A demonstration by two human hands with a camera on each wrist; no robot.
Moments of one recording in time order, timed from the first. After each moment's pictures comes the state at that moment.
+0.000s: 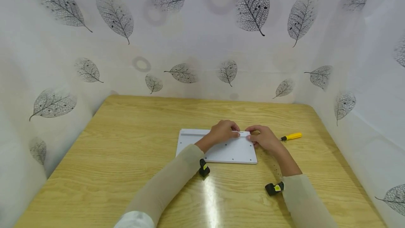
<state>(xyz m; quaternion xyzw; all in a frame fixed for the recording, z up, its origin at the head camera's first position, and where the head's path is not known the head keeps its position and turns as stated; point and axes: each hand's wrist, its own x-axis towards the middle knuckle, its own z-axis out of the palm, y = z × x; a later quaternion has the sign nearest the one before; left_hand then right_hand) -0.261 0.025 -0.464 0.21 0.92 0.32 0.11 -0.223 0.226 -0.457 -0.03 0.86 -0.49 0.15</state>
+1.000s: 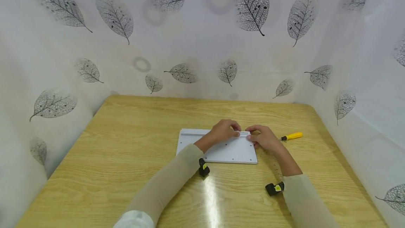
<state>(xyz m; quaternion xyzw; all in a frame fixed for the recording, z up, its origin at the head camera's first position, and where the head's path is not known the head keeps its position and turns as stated) -0.265 0.025 -0.468 0.23 0.89 0.37 0.11 -0.223 0.228 -0.459 -0.03 0.86 -0.48 0.15</state>
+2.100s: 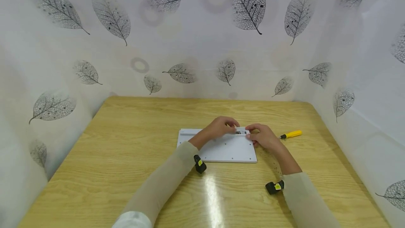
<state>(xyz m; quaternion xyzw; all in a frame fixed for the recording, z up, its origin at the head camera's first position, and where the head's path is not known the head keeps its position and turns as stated) -0.270 0.007 -0.460 0.24 0.84 0.46 0.16 -0.224 0.229 -0.459 -0.02 0.87 -0.48 0.15</state>
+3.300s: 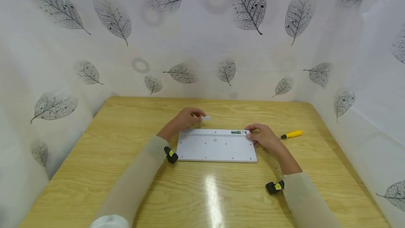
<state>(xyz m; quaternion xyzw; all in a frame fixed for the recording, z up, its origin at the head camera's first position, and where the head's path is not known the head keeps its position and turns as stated) -0.297 -0.113 -0.453 0.18 0.87 0.44 0.13 -0.225 0.230 -0.462 -0.02 0.87 -0.47 0.15</state>
